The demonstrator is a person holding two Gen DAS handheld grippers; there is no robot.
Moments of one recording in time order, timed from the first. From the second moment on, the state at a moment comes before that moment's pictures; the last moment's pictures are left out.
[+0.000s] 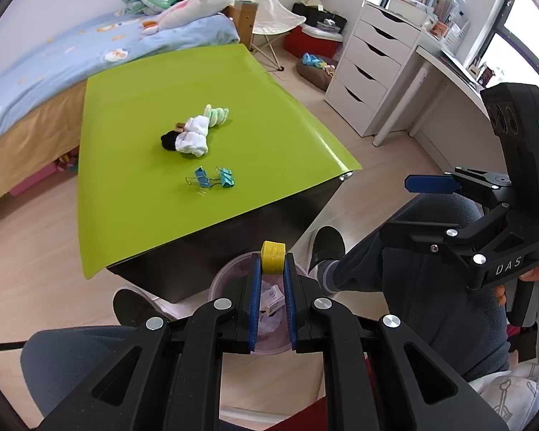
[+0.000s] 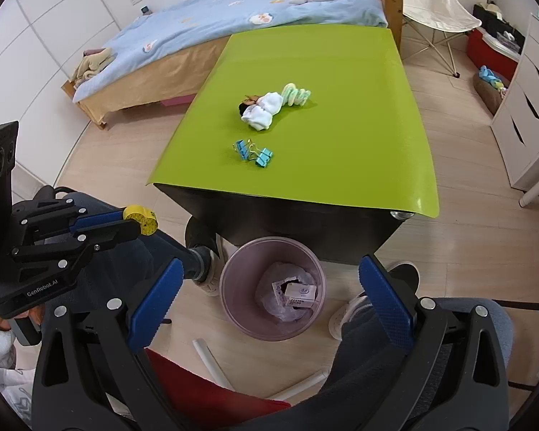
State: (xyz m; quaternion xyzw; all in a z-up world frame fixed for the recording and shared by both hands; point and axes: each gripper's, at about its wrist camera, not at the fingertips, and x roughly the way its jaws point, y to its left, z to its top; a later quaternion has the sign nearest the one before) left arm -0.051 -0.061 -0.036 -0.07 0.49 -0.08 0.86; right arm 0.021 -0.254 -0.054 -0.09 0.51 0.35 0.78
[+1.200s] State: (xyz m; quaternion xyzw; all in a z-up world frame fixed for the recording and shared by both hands) left arm -0.046 -0.029 -0.042 -0.10 0.48 -0.03 0.87; right arm 0.035 -0.242 -0.058 -0.08 0.51 0.38 0.77
